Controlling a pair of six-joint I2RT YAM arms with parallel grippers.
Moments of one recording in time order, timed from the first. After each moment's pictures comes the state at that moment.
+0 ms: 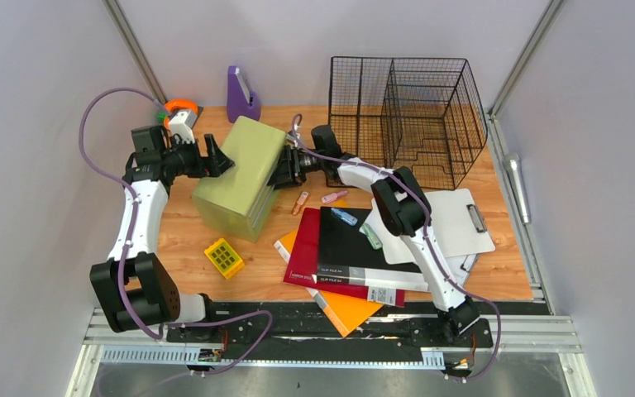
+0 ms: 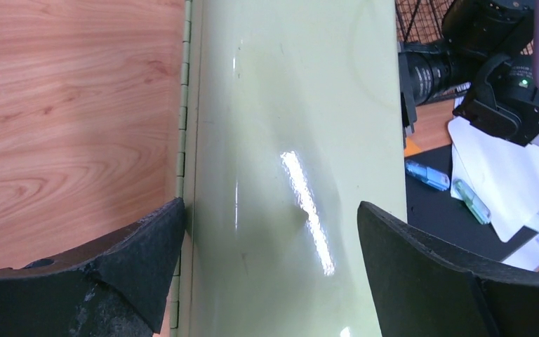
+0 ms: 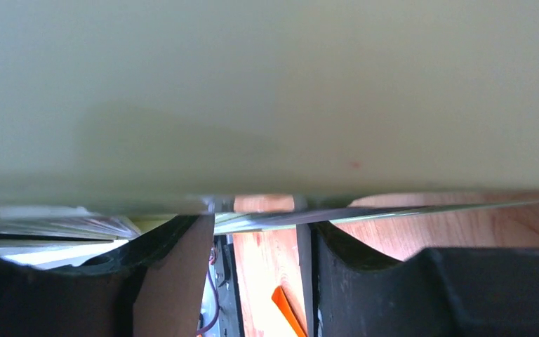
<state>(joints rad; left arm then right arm) 0.21 1.35 1.12 -0.44 0.67 -0.01 0.60 2.57 1.96 0.20 -1.03 0.88</state>
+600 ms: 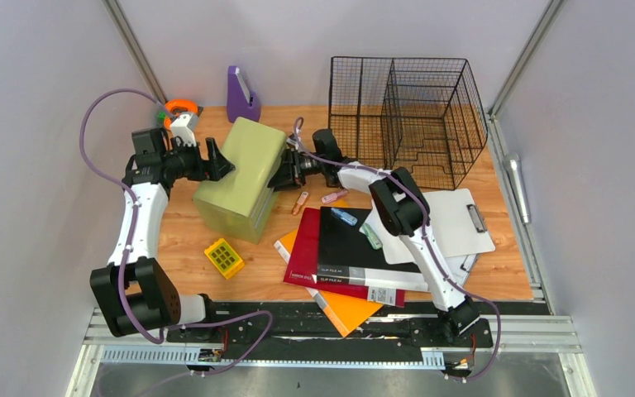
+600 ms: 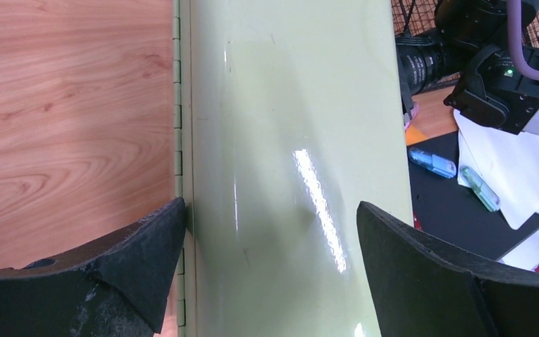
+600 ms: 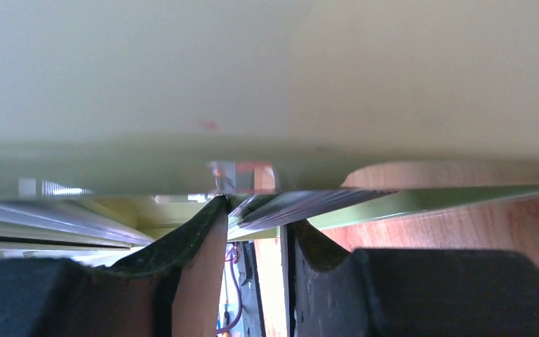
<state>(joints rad) 0.21 1.32 1.11 -0.48 0.68 0.04 0.60 2.59 1.93 0.32 -1.06 1.03</state>
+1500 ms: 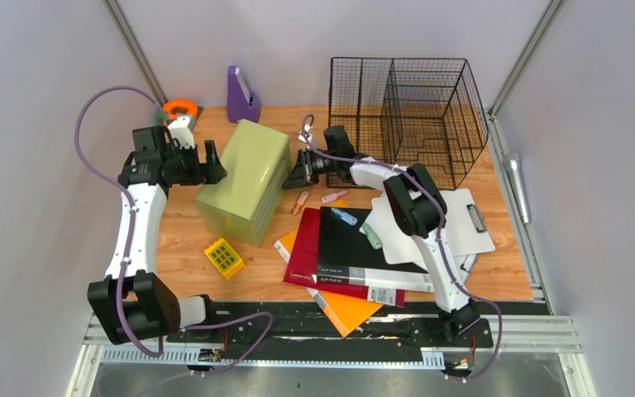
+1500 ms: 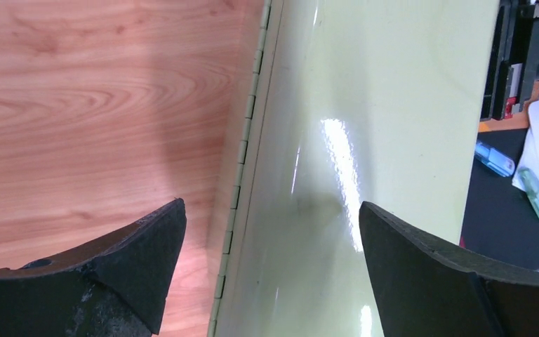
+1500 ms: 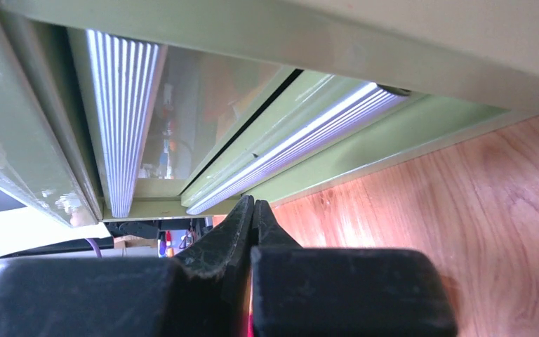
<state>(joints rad) 0.18 1.28 1.18 -0.67 0.43 0.03 0.56 2.41 1.75 0.19 -1.01 0.74</state>
